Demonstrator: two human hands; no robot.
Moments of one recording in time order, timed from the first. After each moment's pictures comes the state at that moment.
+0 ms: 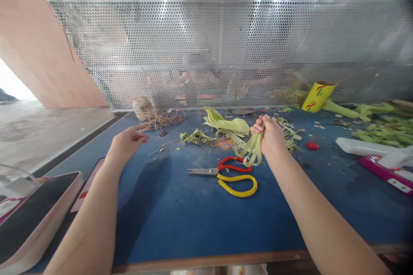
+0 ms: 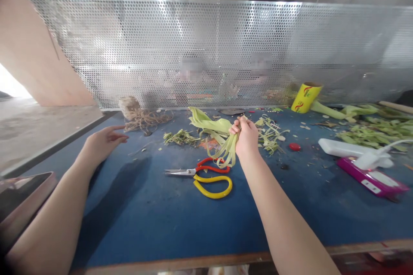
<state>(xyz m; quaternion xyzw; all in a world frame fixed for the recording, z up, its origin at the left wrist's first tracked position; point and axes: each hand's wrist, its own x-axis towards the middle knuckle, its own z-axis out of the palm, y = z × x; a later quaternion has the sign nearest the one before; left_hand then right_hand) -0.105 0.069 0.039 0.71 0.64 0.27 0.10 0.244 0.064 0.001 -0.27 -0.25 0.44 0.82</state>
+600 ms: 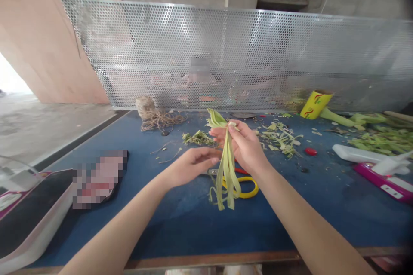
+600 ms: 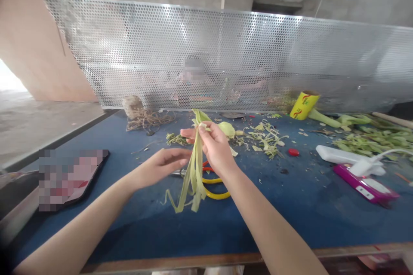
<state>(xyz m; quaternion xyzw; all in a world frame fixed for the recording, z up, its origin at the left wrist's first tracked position) 0.005 0.017 0.024 0.80 0.29 0.27 0.45 0.165 0.014 0.024 -0.24 -0.48 0.53 0.65</state>
